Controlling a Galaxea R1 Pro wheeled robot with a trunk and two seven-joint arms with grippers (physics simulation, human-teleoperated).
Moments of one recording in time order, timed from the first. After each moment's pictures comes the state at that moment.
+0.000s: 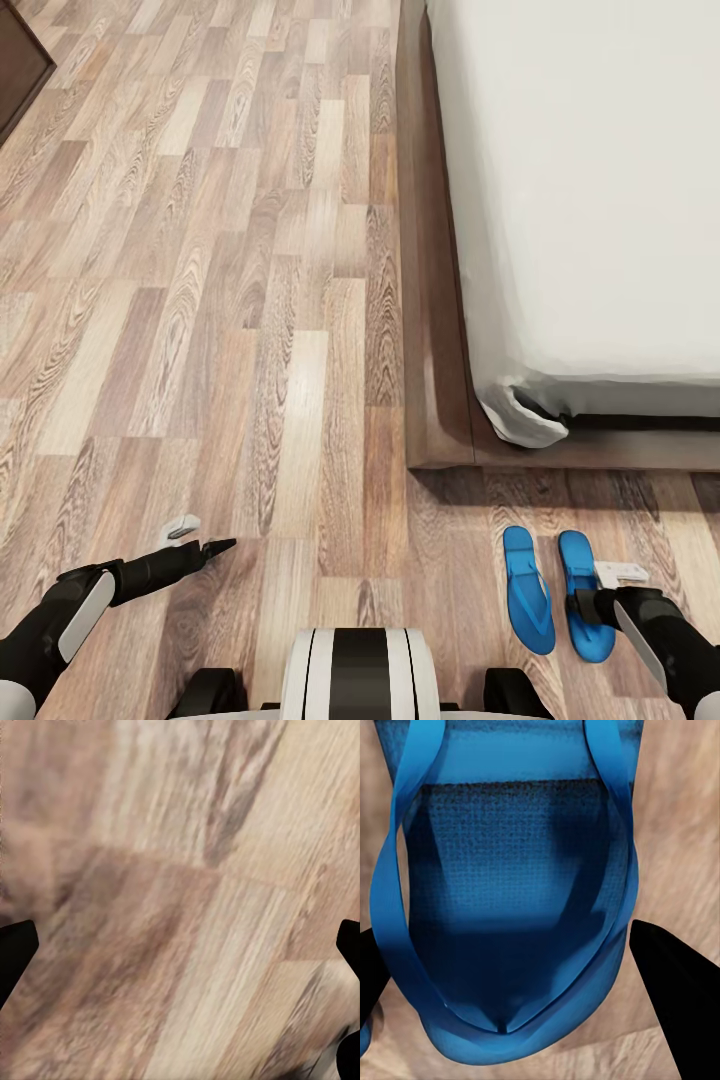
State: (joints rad) left arm -0.50 0.34 0.02 -0.78 0.48 0.58 -0.68; right arm -0.49 -0.36 0.00 -0.67 -0.13 0.54 0.04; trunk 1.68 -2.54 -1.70
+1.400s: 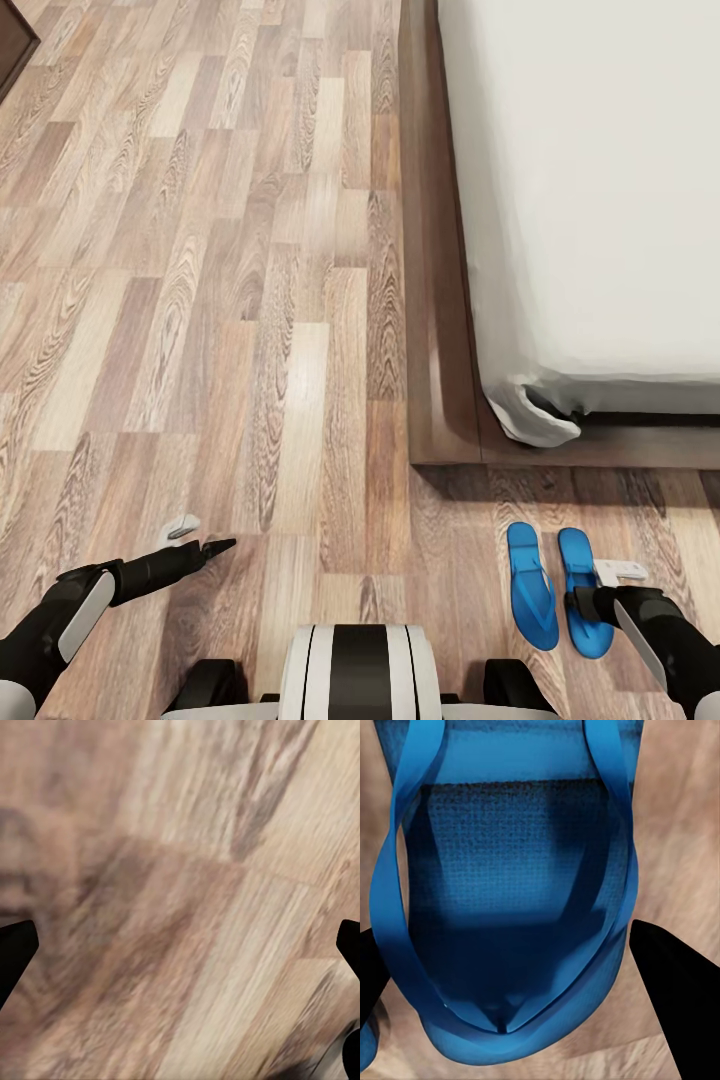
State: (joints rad) left arm -0.50 0.34 0.02 -0.78 0.48 0.58 -0.68; right arm -0.49 -0.36 0.00 -0.68 -0.13 0.52 0.04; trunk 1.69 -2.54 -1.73
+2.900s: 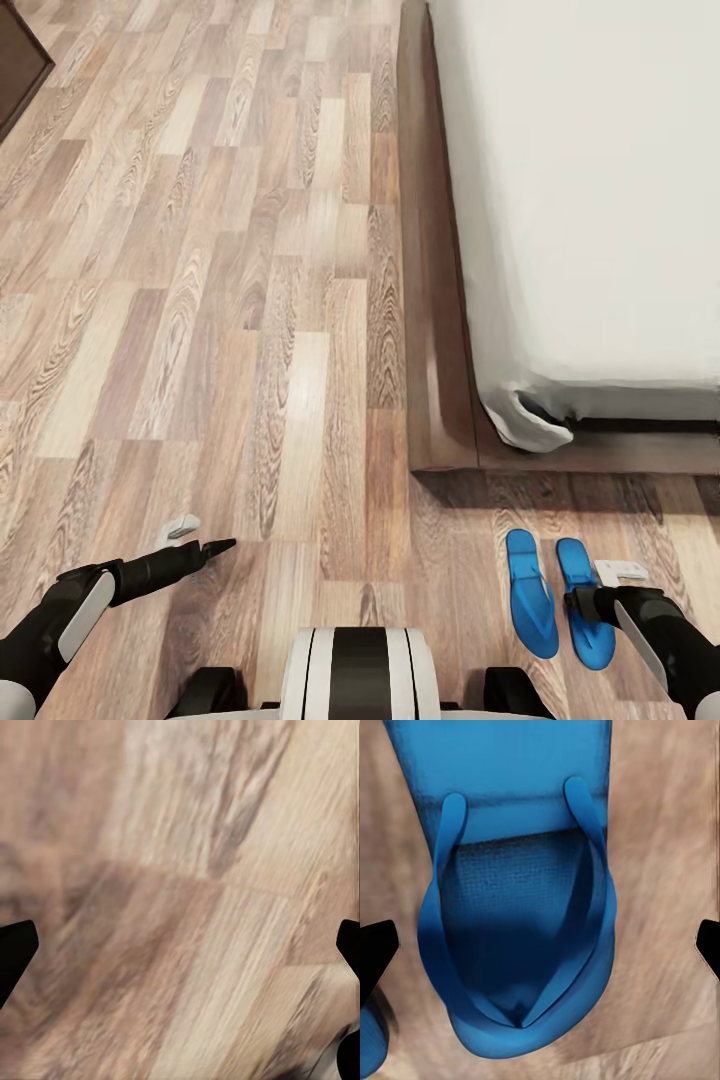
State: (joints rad) left arm -0.50 0.34 0.02 -0.78 0.48 0.58 -0.68; right arm -0.49 -0.36 0.00 -0.67 -0.13 0.52 0.04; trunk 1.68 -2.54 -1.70
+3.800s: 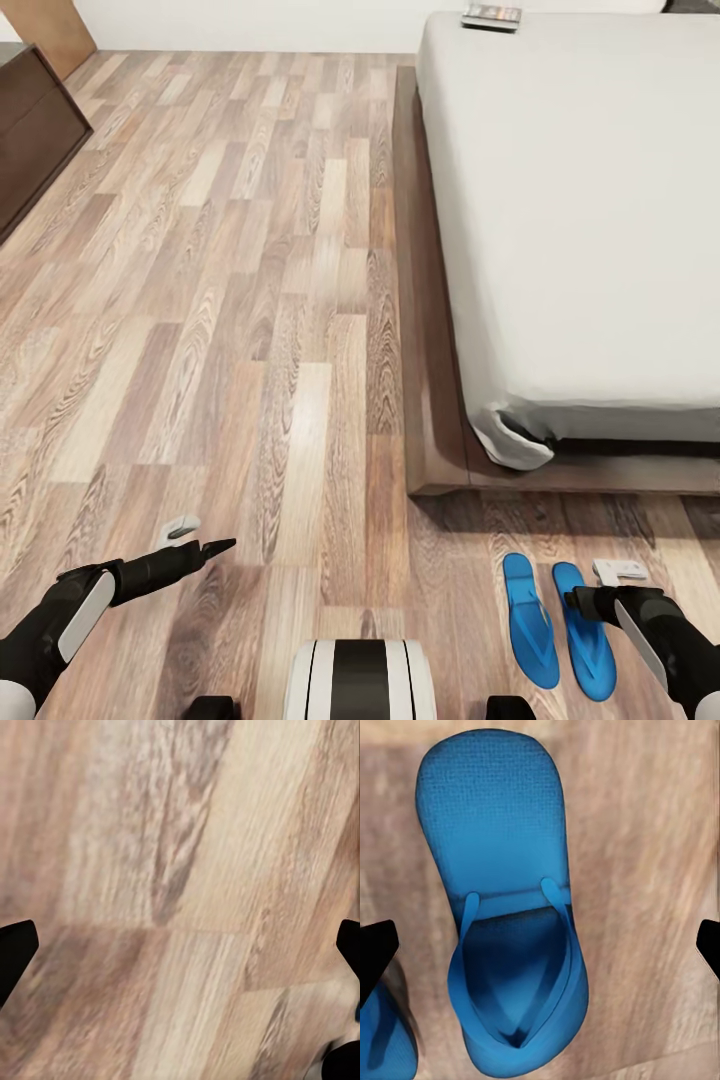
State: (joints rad) left arm -0.50 0.34 0.02 -0.78 0.48 0.58 -0.68; right arm -0.49 -0.36 0.00 -0.68 -0.13 0.52 0.04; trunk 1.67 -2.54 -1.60
